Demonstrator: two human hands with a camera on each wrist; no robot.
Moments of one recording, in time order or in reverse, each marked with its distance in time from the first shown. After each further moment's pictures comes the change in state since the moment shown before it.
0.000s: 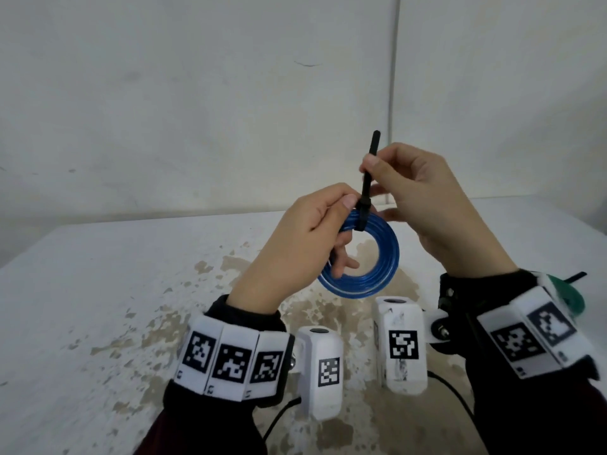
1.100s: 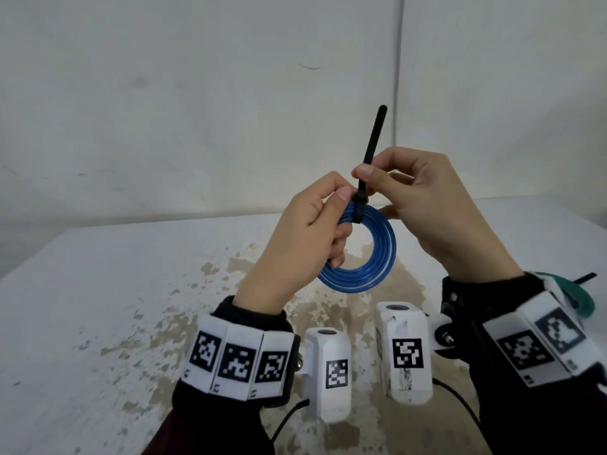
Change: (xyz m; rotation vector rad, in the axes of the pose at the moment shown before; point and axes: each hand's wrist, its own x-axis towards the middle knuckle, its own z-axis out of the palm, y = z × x) left_hand -0.001 0.003 -0.002 -0.010 0.088 -0.032; right_hand -0.001 0.000 0.006 -0.017 0.004 -0.072
